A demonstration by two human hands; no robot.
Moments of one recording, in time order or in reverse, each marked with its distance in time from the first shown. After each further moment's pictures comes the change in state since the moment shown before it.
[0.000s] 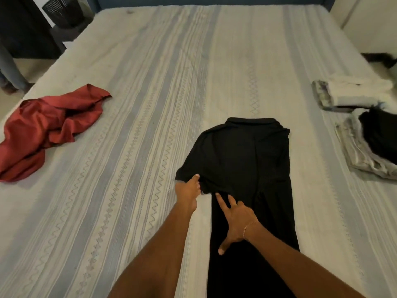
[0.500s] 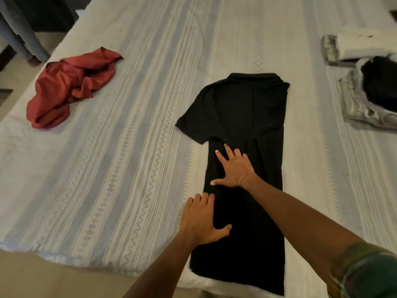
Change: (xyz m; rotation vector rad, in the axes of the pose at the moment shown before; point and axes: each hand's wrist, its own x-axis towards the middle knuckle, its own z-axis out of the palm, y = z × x) left_hand -0.189 -0.168 -0.091 1.789 -0.142 0.906; right_hand -0.035 0.006 0.044 -0.078 0.230 -0.044
